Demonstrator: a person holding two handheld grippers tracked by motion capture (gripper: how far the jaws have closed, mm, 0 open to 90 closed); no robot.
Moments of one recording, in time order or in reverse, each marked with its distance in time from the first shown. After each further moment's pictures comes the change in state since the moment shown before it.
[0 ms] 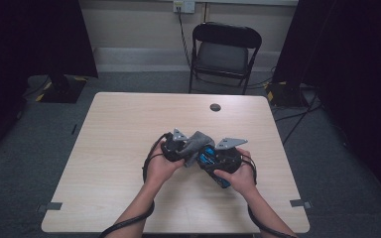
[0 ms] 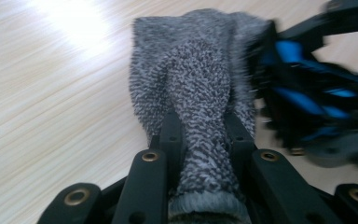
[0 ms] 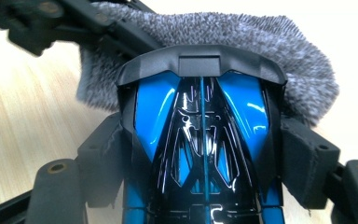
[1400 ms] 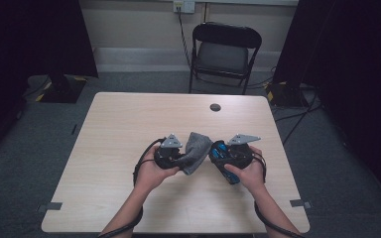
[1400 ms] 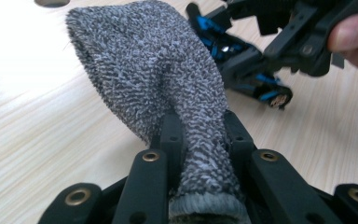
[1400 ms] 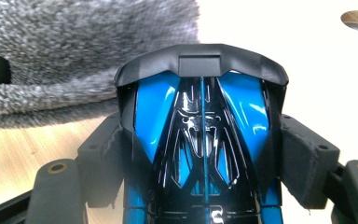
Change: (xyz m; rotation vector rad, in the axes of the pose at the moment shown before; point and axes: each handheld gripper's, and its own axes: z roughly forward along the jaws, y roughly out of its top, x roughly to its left) left arm 0.002 -0.019 -0.033 -0.085 -0.191 0.027; right arm -0.031 -0.011 -0.015 -0.018 -0.080 0.080
